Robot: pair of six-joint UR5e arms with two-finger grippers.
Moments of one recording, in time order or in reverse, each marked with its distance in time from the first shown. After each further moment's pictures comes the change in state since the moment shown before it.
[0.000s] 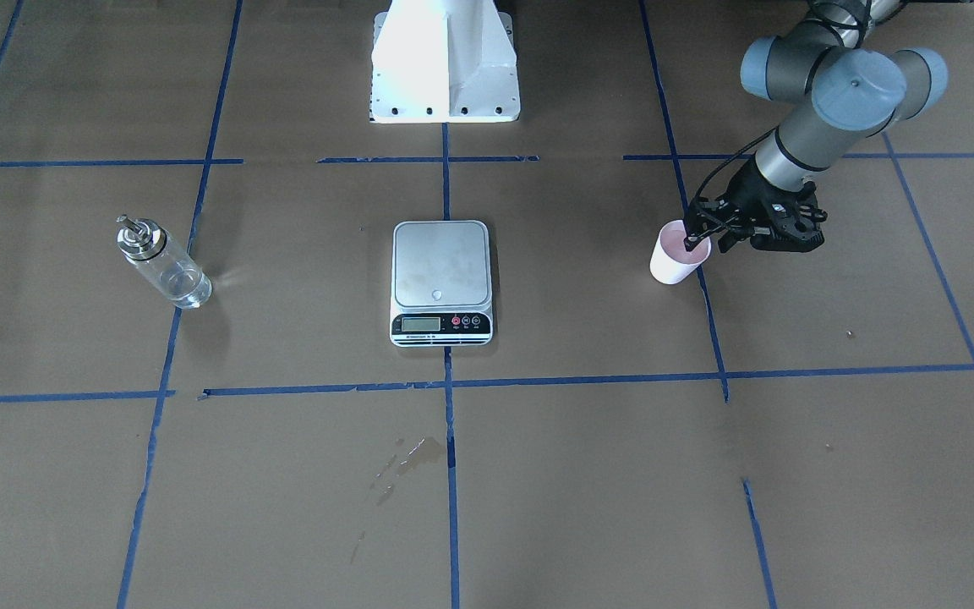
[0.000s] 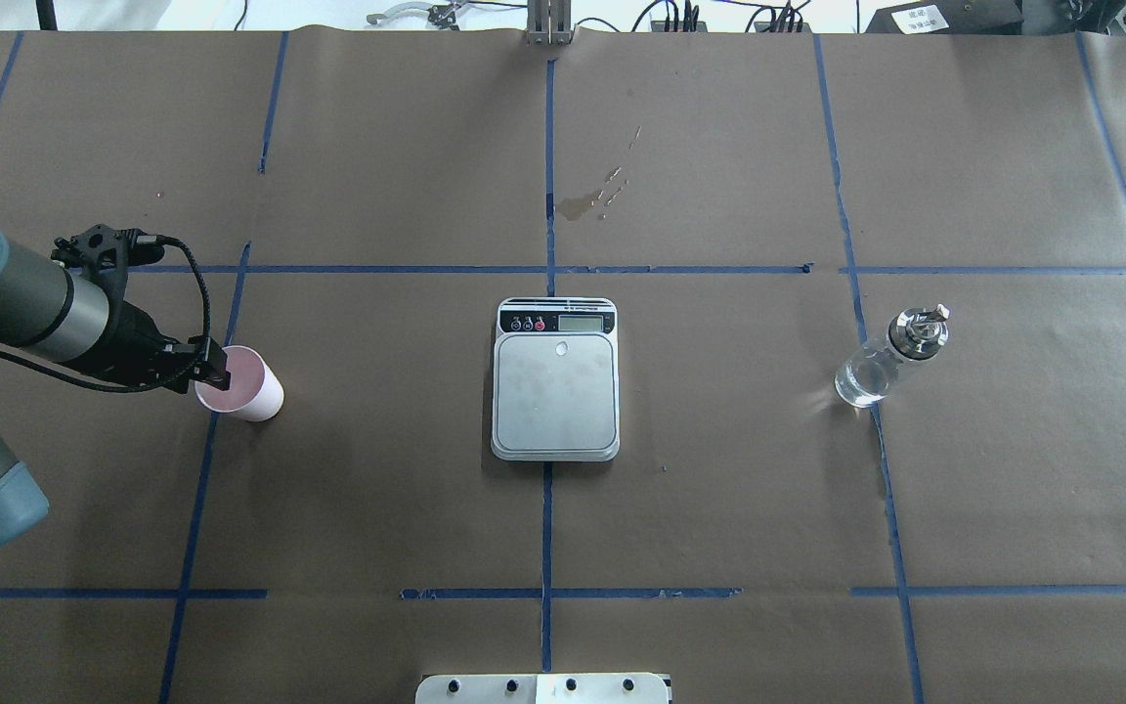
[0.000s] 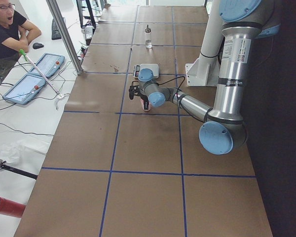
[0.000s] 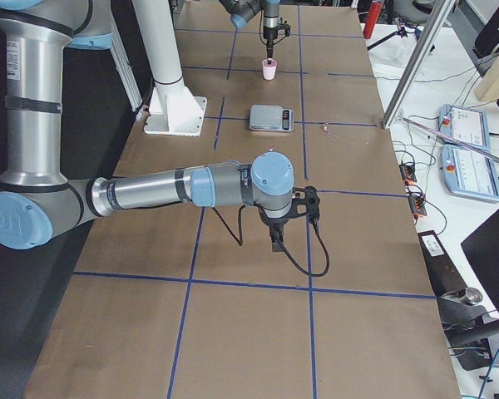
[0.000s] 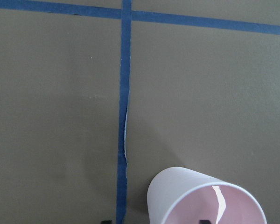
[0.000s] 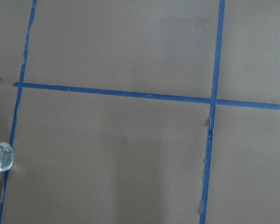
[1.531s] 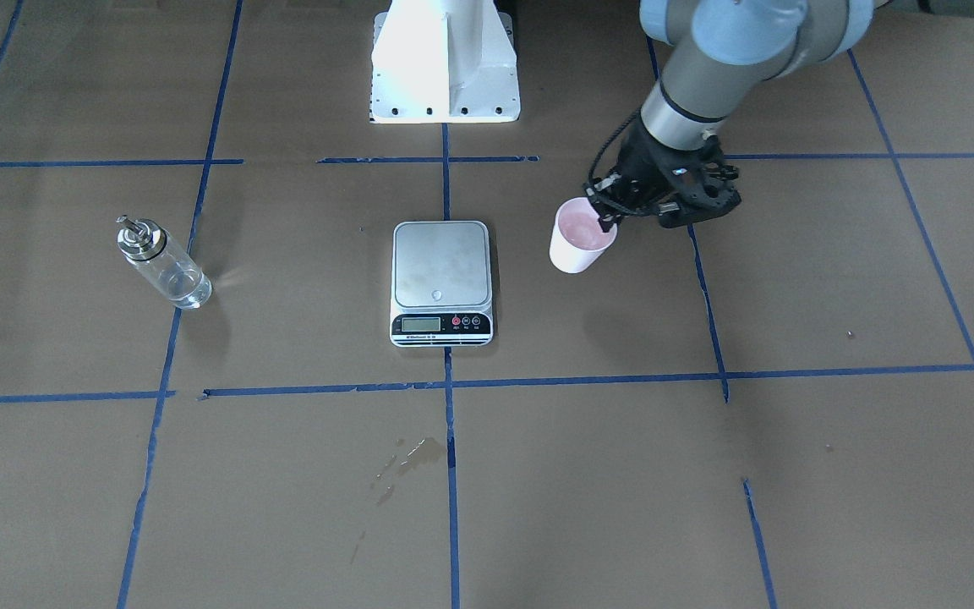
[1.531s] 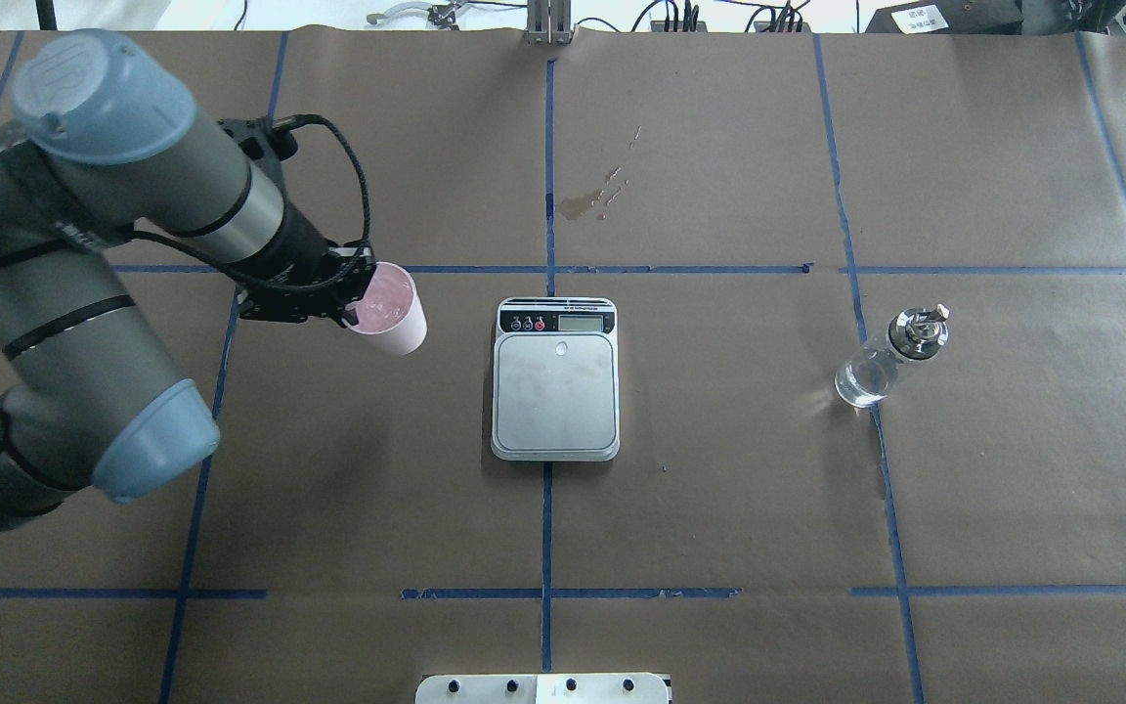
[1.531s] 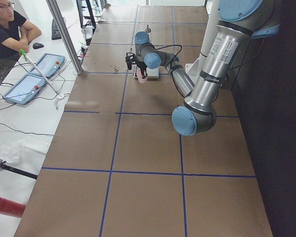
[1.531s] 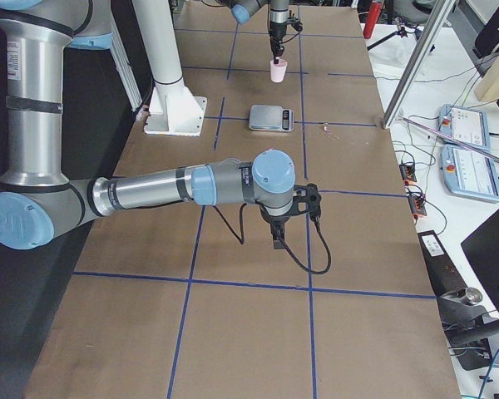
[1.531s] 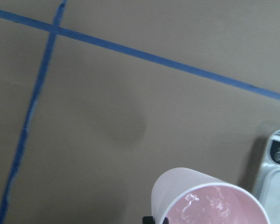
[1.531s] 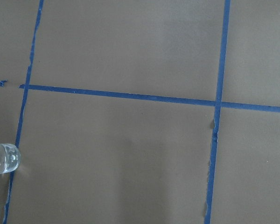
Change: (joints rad) left arm 0.042 -0.498 -0.062 0.563 0.032 -0.361; right arm 0.001 0.004 0.005 -0.003 0.011 0.001
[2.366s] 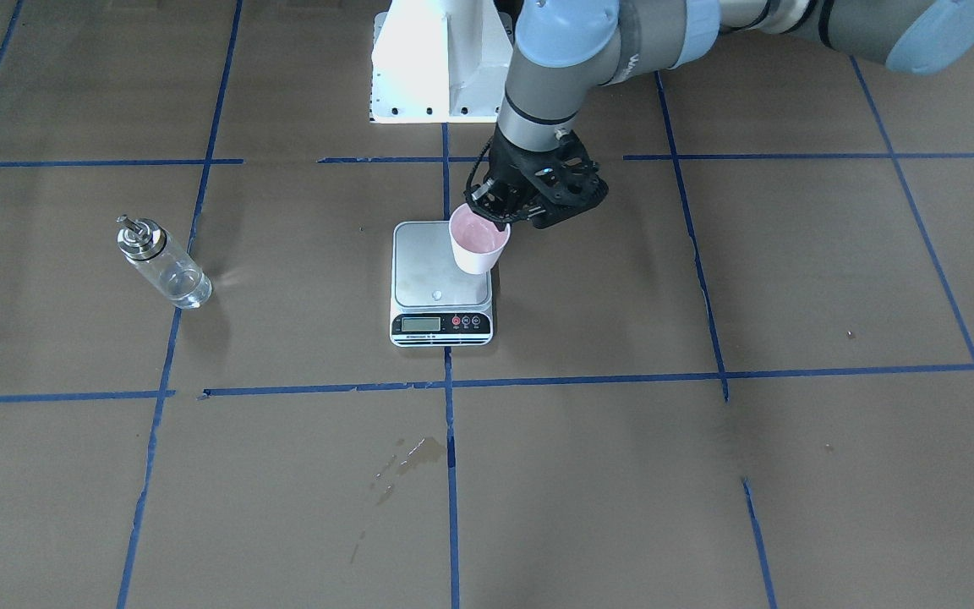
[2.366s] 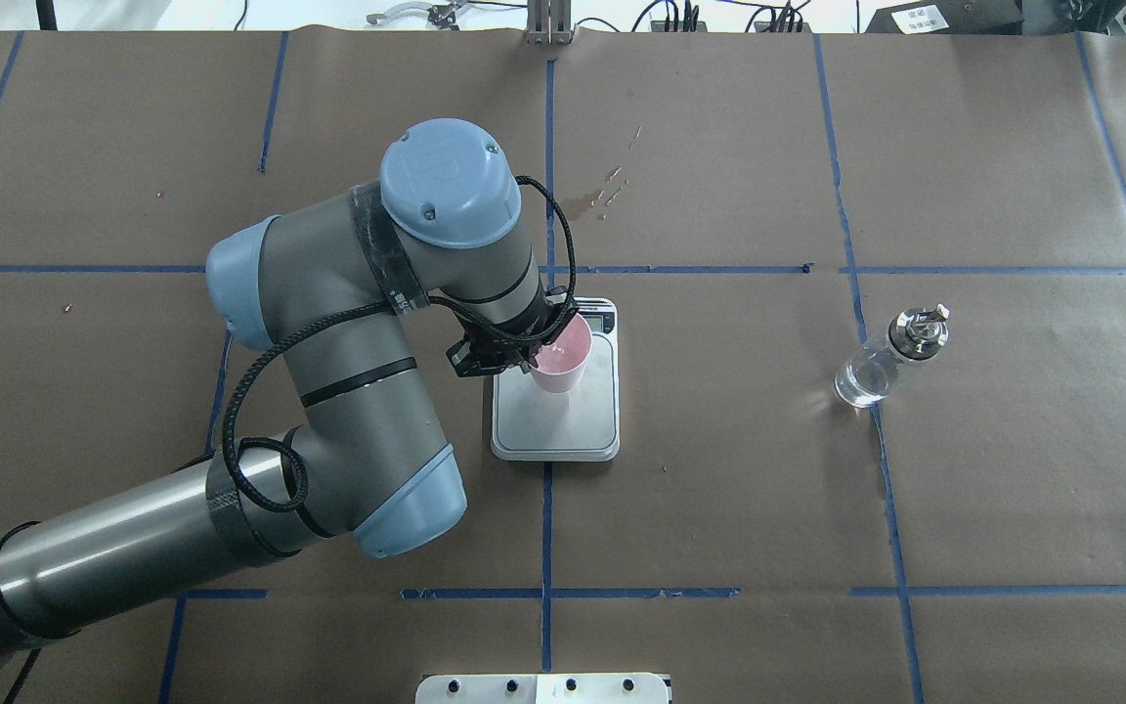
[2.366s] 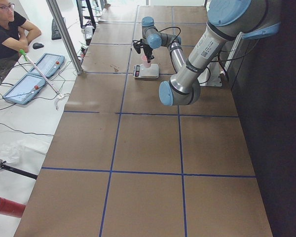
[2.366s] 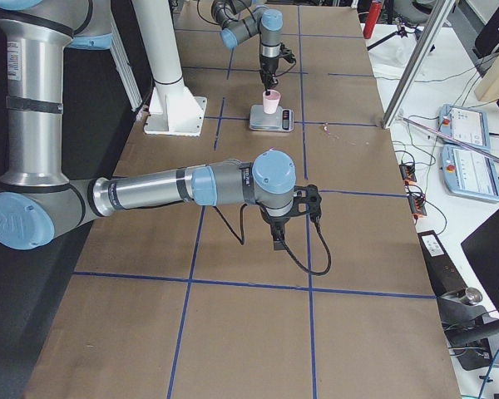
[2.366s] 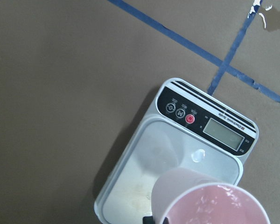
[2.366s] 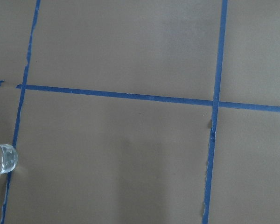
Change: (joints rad) left arm 0.181 -0.249 0.248 -0.015 0.136 -0.257; right arm 0.000 0.001 -0.003 -0.001 -0.006 0.000
